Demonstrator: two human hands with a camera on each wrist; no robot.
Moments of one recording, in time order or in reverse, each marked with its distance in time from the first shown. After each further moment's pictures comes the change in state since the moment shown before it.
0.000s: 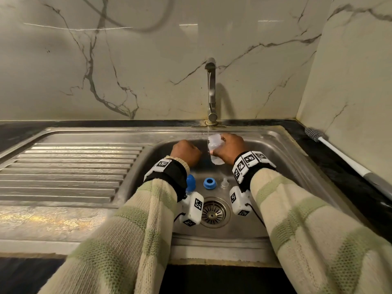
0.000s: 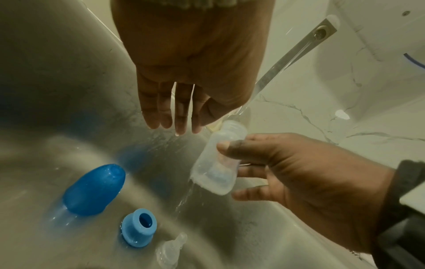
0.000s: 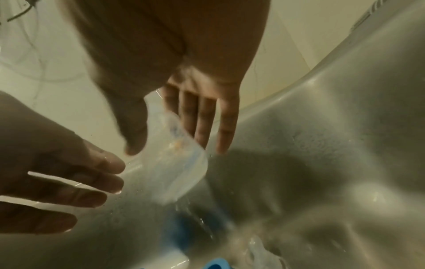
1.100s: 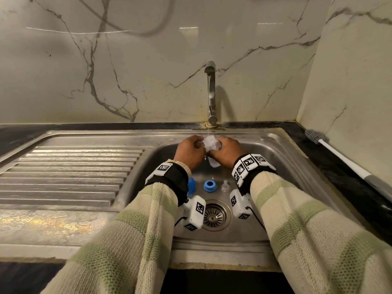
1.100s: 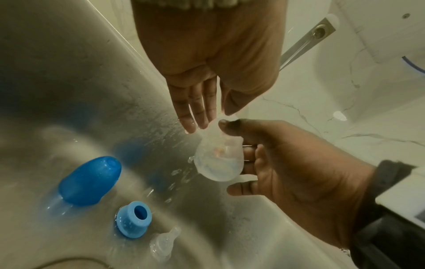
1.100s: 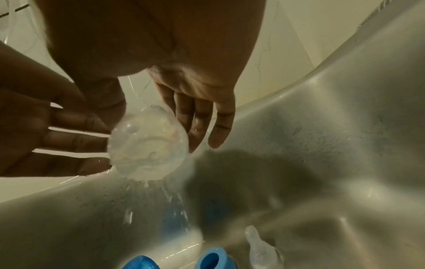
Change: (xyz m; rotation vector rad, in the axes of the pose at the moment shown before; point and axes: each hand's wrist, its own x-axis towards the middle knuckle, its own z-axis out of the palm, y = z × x) left_hand -0.002 0.007 0.006 -0.290 0.016 0.111; right_hand 0.007 0.000 0.006 -0.023 -0.019 -0.077
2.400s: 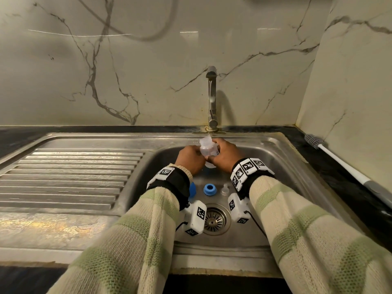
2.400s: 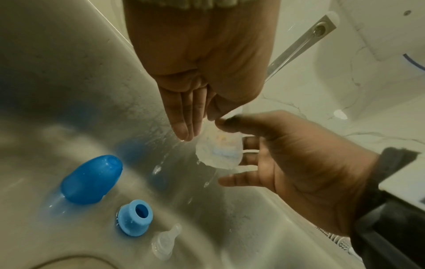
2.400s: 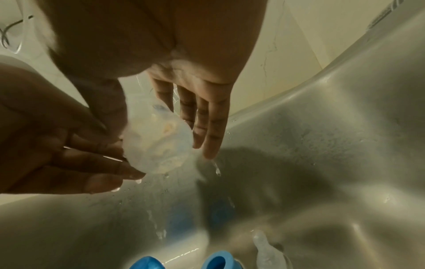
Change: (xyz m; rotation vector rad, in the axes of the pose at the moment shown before) left_hand 0.000 -0.002 0.000 0.200 -0.033 0.039; right_hand -0.009 -0.011 -0.005 0.126 -0.059 -0.018
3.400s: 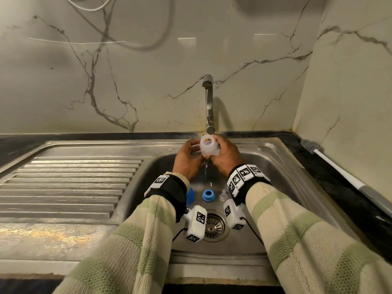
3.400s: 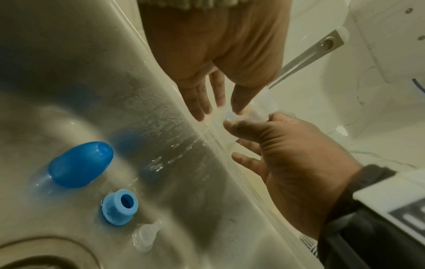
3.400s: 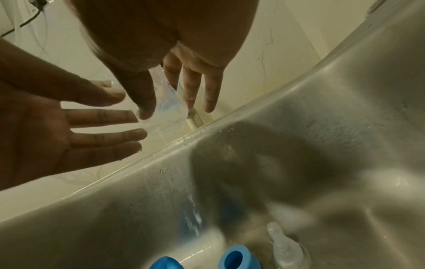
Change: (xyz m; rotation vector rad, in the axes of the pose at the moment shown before) left_hand -0.001 0.004 -0.001 -0.592 0.066 0.005; right_hand 0.011 0.003 0.003 0.097 0.235 -0.124
